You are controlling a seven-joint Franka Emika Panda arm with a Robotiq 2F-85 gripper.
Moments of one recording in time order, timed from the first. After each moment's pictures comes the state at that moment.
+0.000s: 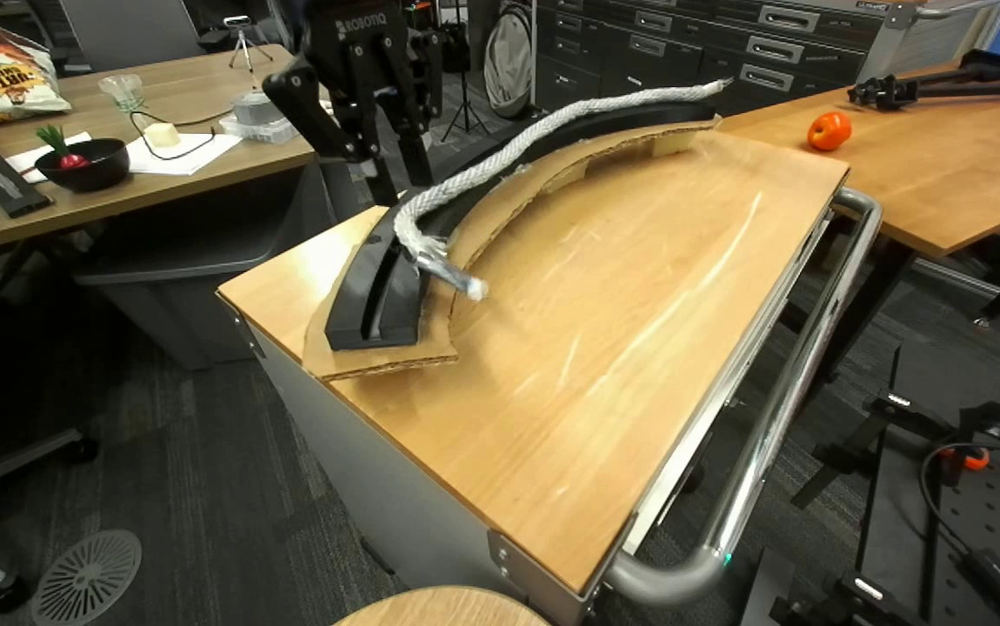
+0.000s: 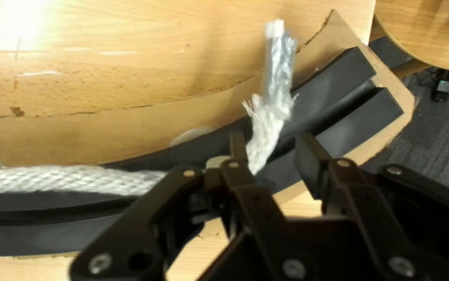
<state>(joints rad) 0.20 0.53 0.10 -1.34 -0.01 1.66 0.22</state>
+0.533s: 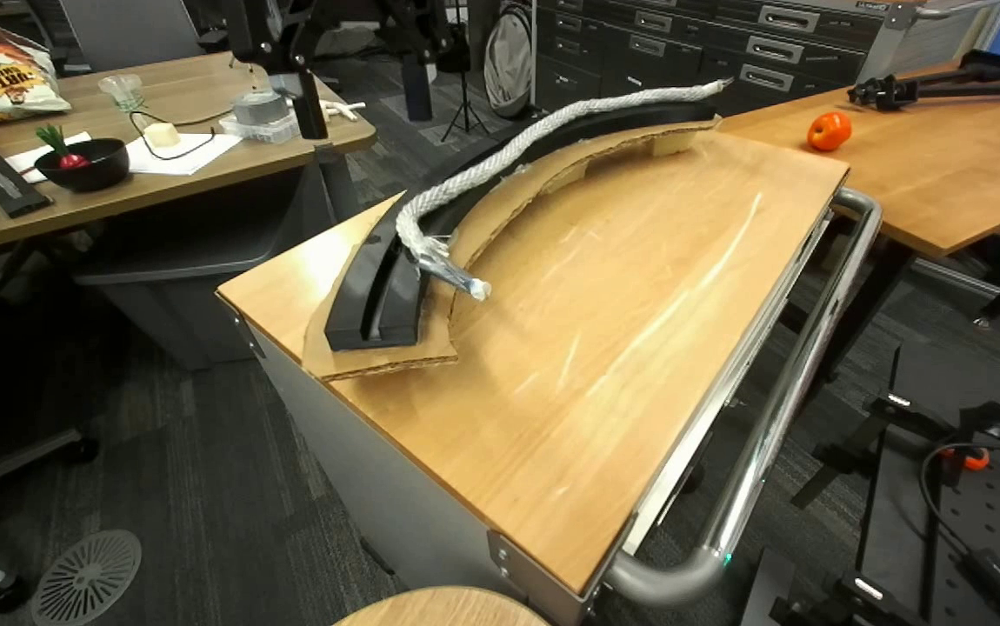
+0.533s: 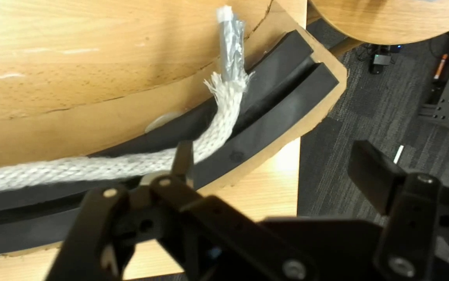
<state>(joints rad) 0.15 0.49 0.10 -1.32 0.14 1.65 0.21</state>
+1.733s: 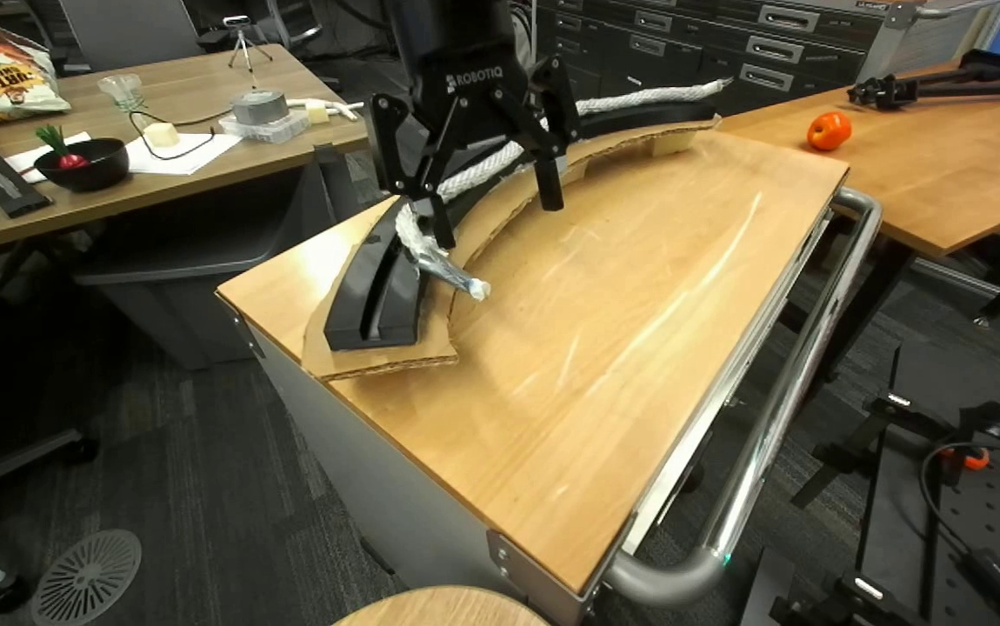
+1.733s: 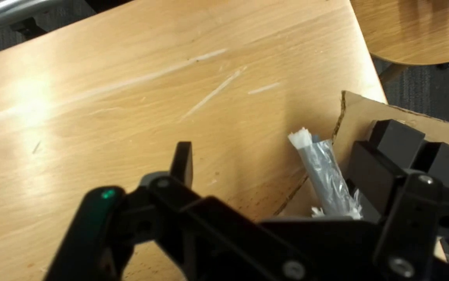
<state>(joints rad) 0.15 0.38 0.06 -1.65 0.16 1.67 0.54</state>
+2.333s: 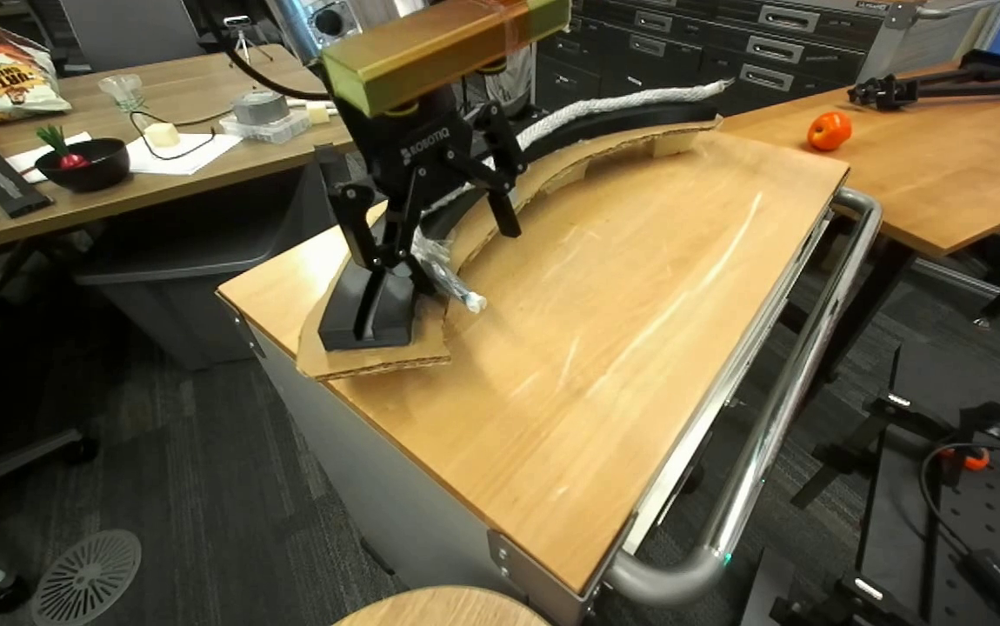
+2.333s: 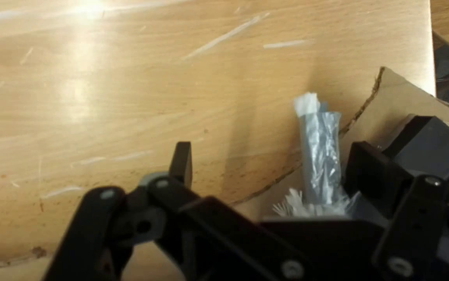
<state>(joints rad) 0.25 0.50 0.06 -1.54 -0.06 1.70 0.49</state>
